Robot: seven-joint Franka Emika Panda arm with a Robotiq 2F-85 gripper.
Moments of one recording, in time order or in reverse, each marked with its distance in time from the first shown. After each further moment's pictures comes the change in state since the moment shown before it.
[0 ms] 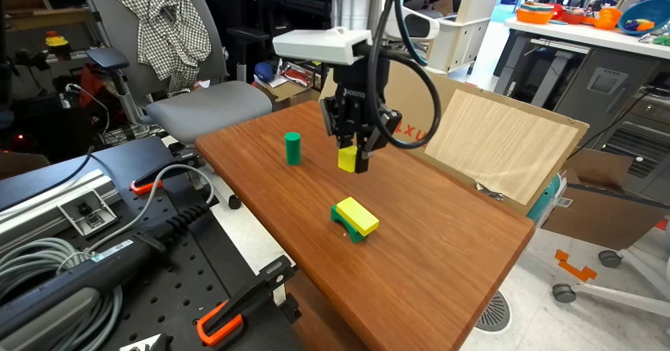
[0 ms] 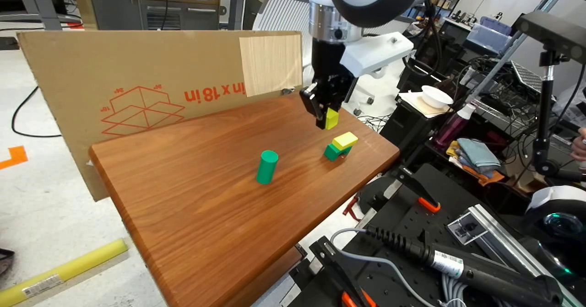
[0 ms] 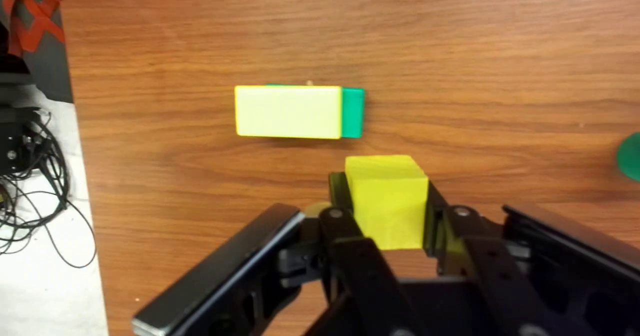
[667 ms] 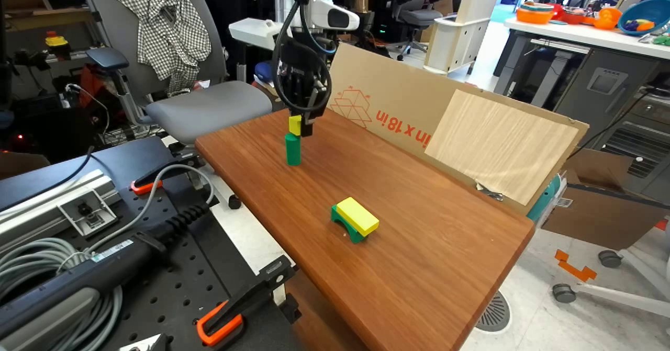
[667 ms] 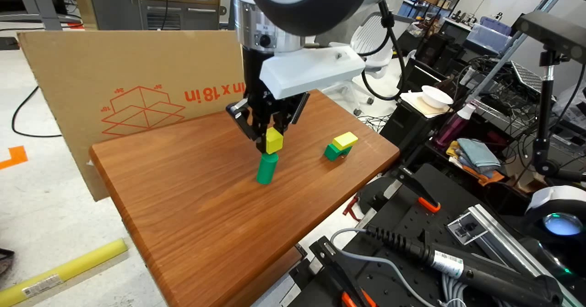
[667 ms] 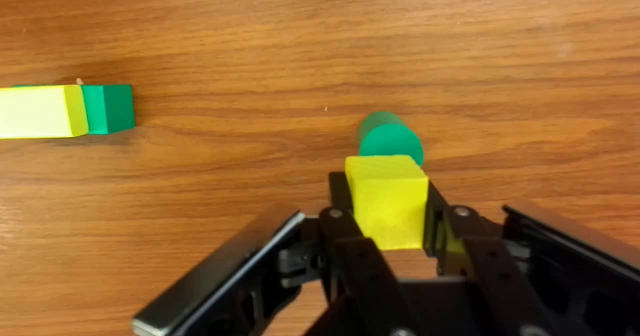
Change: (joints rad) arm 0.135 0.039 0.098 0.035 0.094 0.030 0.190
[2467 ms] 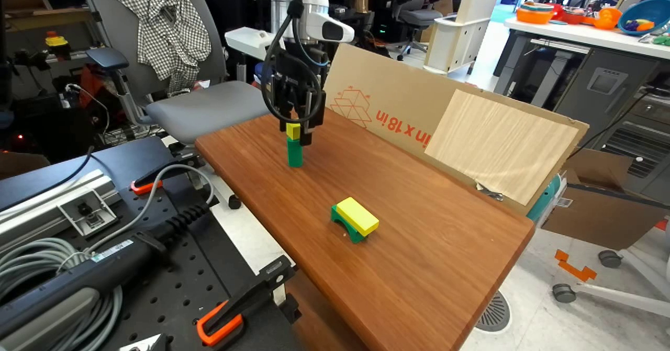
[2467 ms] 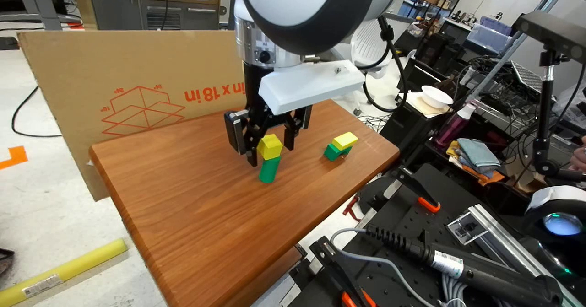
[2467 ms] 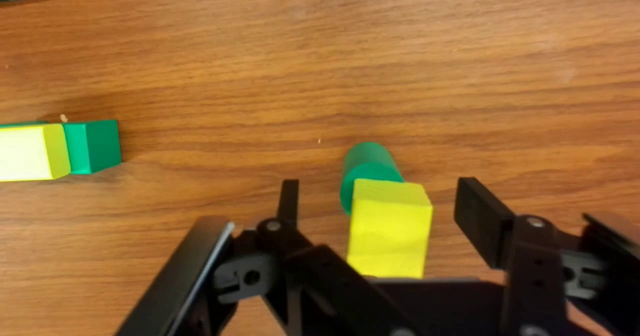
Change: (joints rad) arm -0.016 0.021 0.023 -0.013 0.007 0.003 0.030
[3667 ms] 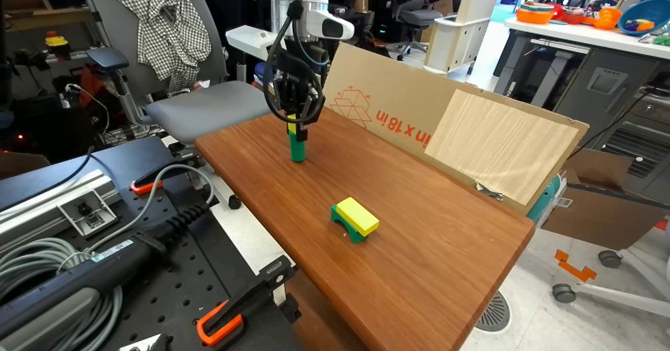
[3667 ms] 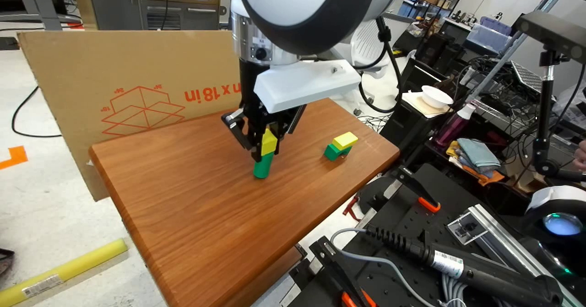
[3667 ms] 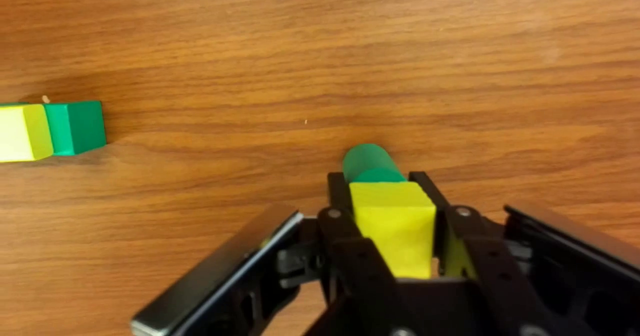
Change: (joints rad) arm 0.000 -0.001 0.005 0.000 0.001 0.039 0.000
